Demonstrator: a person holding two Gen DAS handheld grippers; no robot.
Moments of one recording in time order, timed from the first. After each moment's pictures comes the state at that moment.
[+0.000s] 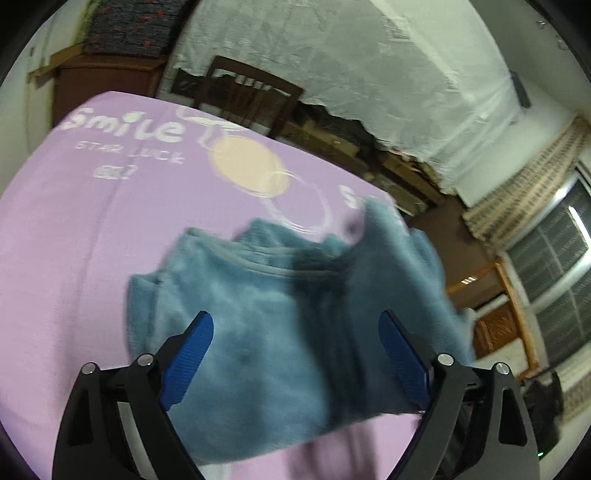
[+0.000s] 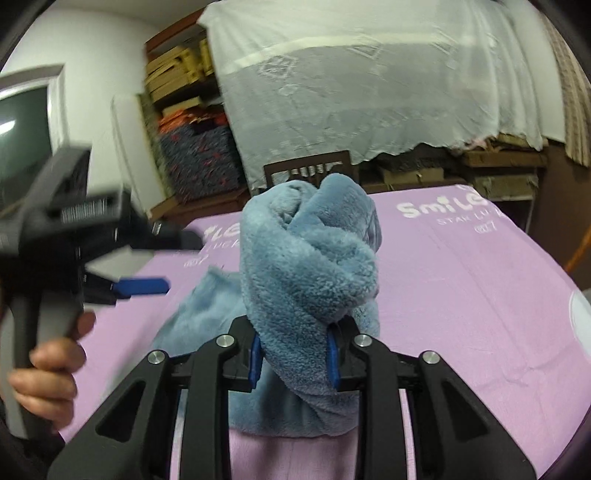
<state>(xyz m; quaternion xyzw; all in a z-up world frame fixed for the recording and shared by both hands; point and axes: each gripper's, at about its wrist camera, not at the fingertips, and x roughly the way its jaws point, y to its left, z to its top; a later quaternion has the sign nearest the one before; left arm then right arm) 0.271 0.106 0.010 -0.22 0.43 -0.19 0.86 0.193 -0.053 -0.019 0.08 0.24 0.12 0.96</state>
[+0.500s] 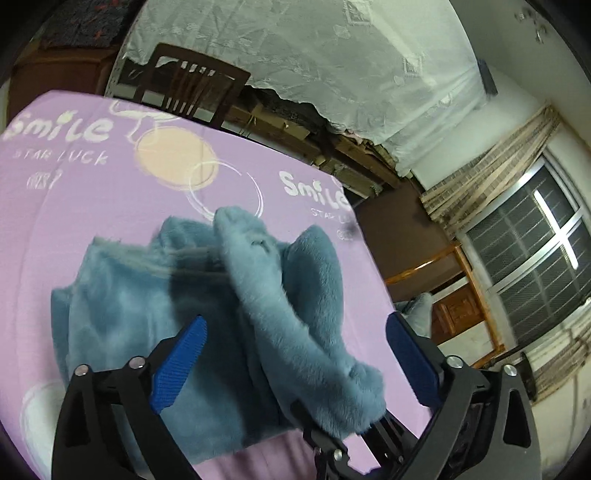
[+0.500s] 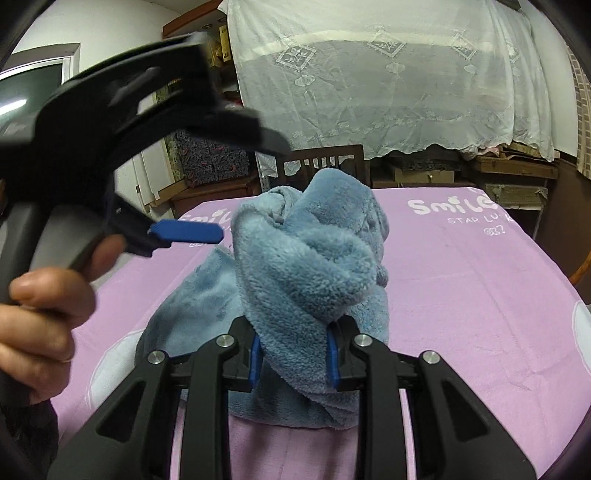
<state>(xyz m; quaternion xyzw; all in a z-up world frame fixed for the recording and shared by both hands) 0.297 0.051 0.023 -0.21 0.44 -0.26 0.84 0.194 -0.049 -0.031 0.06 0.25 0.14 0.96</state>
